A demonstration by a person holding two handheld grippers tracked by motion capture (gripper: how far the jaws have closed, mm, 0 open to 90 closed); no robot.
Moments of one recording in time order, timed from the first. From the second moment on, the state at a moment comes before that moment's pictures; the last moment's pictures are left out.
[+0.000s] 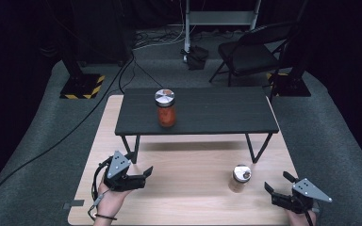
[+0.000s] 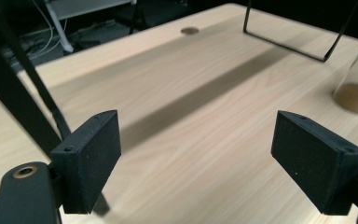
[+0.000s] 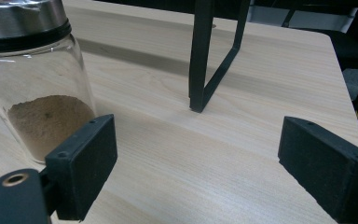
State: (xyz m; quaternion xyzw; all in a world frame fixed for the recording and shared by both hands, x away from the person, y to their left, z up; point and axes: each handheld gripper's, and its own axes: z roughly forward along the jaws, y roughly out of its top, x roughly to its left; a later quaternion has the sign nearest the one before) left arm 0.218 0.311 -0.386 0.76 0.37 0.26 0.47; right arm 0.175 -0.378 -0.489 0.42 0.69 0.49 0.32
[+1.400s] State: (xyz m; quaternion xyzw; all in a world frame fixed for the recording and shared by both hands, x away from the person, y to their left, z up) left arm 0.189 0.320 -0.474 0.75 0.39 0.28 0.45; right arm 0.174 -0.378 -0.489 0.42 0.69 0.49 0.32
